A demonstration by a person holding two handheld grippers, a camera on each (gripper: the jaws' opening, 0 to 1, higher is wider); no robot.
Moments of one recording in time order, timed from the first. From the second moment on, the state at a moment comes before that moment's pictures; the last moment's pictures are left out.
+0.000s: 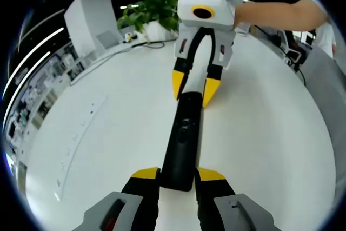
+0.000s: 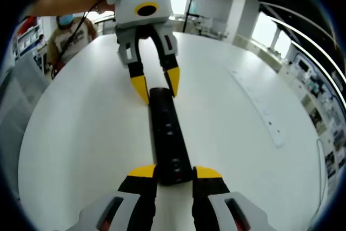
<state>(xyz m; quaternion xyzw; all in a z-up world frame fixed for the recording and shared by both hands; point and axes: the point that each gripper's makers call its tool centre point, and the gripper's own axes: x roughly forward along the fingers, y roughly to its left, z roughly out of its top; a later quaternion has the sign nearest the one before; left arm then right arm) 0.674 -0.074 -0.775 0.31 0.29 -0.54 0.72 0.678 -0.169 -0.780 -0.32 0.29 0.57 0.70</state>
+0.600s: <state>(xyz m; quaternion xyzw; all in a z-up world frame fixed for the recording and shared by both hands) 0.676 -0.073 -0.775 0.29 0.29 -0.53 0.74 0.682 -0.170 -0.780 -0.31 0.30 0.56 0.71</state>
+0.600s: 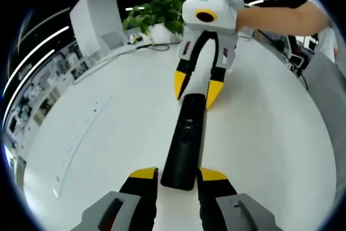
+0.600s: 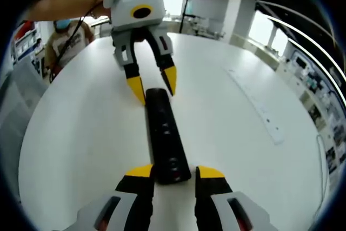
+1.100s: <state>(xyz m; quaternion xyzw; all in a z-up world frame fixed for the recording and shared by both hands) 0.673 -0.074 -0.774 0.27 0.29 -0.53 0.75 0.681 -0.171 -0.779 -0.30 0.30 0.56 0.71</state>
